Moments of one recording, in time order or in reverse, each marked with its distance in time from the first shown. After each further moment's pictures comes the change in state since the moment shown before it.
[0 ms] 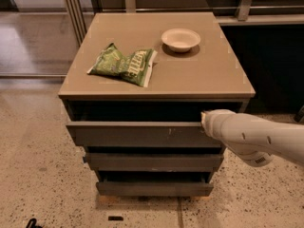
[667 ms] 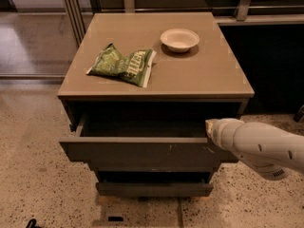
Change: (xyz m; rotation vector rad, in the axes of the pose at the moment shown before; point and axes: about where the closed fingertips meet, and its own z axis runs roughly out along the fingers) arm 0.024 -0.002 -0.036 -0.040 0.045 0.036
